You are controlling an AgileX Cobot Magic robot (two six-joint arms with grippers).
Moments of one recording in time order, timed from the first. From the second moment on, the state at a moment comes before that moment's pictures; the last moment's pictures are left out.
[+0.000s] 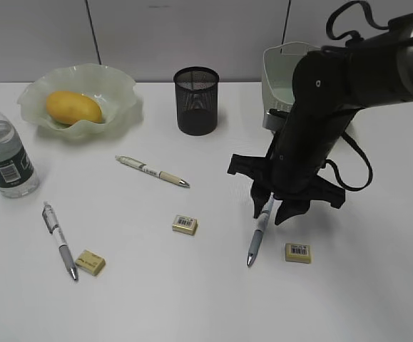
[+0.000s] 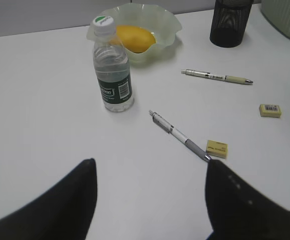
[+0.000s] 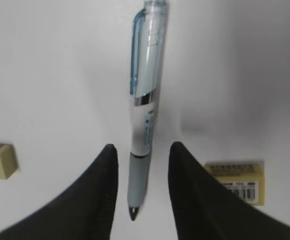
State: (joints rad) left arm -0.02 -0.01 -0.53 -0.15 1.07 0.15; right arm 0.53 2.00 -1.20 0.16 0.70 0.70
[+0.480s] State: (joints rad) left arm -0.02 -0.01 -0.53 -0.15 1.07 0.15; right arm 0.53 2.06 -1.20 0.15 0.64 0.71
